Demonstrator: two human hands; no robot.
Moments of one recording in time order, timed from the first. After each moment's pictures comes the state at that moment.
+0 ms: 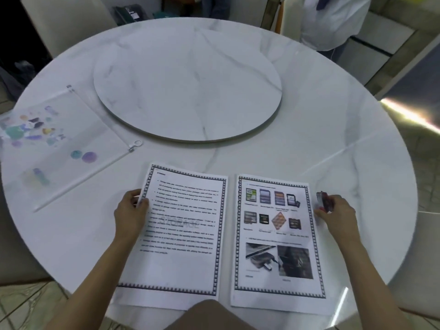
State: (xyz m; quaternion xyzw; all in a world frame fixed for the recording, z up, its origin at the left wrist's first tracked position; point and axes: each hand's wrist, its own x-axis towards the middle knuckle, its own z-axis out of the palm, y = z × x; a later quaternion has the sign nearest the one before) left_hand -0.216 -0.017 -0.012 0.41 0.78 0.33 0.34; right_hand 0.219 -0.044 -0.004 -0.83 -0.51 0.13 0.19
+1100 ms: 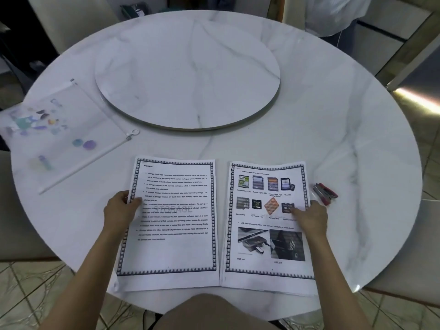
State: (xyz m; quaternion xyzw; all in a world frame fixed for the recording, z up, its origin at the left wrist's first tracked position) left_hand -0.216 -0.046 -0.010 0.37 0.80 0.29 0.38; right_hand 0.176 -0.066 -0.027 -0.88 -0.33 0.28 0.21
